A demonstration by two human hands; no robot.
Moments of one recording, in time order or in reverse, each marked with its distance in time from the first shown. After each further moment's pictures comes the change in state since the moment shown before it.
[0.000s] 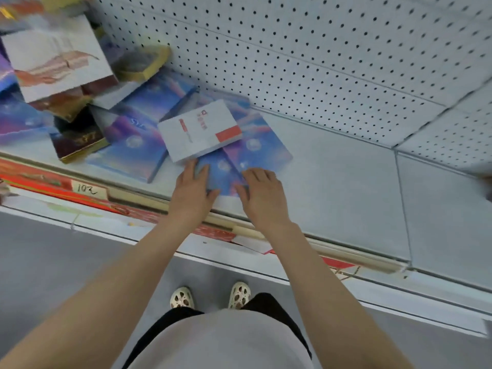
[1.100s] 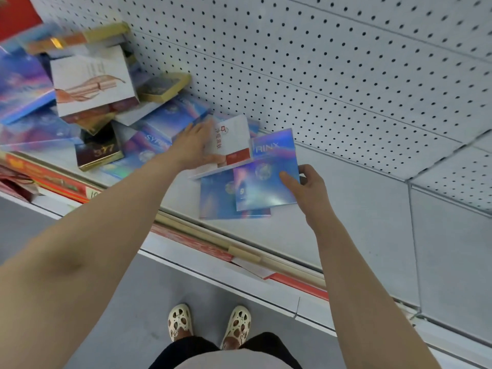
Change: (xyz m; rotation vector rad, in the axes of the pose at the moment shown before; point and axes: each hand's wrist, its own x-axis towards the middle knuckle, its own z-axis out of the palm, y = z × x) left_hand 0.119 0.007 -0.080 0.087 -0.044 0.052; right_hand 0.047 0.081 -0.056 1.001 -0.075 0.543
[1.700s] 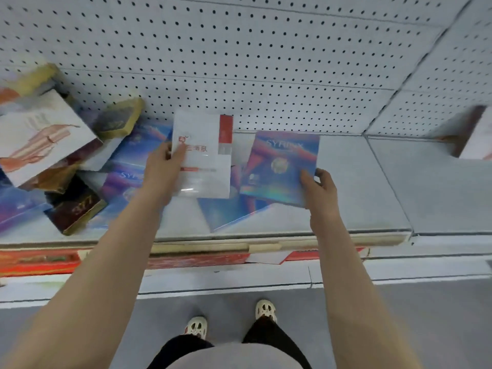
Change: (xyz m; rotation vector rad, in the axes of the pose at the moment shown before) left_hand -0.034 -0.009 -0.022 -0.986 0.123 -0.094; right_hand -0.079 -0.006 0.030 0.384 0.562 0.104
